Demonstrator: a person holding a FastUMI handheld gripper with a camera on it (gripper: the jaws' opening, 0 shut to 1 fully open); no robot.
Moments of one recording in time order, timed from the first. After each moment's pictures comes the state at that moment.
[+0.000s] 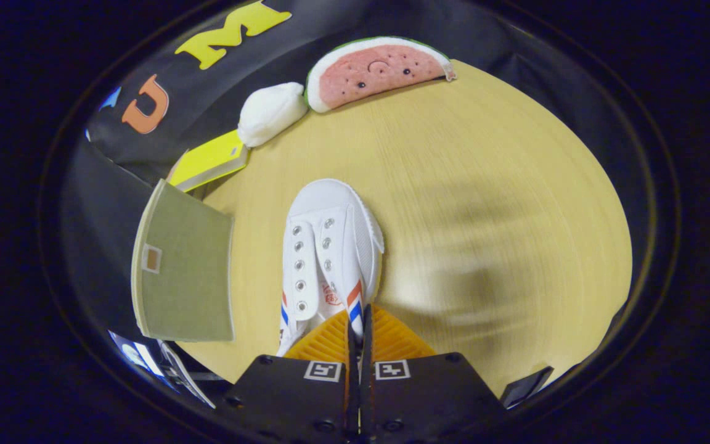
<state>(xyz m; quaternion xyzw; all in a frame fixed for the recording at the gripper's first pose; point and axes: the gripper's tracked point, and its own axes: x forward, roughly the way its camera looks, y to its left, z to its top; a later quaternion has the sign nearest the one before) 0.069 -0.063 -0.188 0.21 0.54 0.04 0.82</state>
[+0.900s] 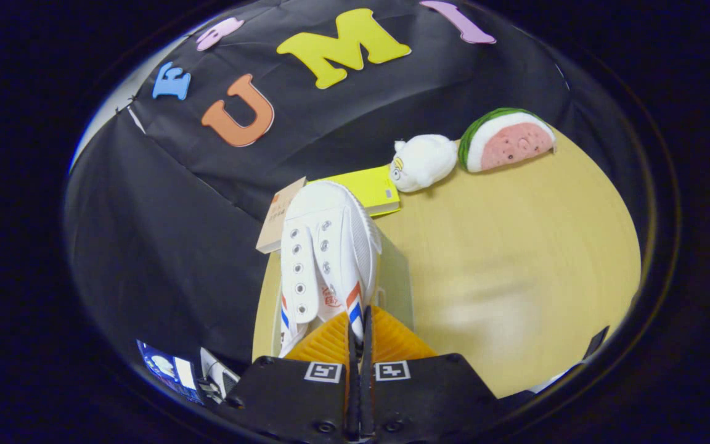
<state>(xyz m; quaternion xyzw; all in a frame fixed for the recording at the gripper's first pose) 0.088 0.190 -0.022 0.23 0.45 0.12 0.85</state>
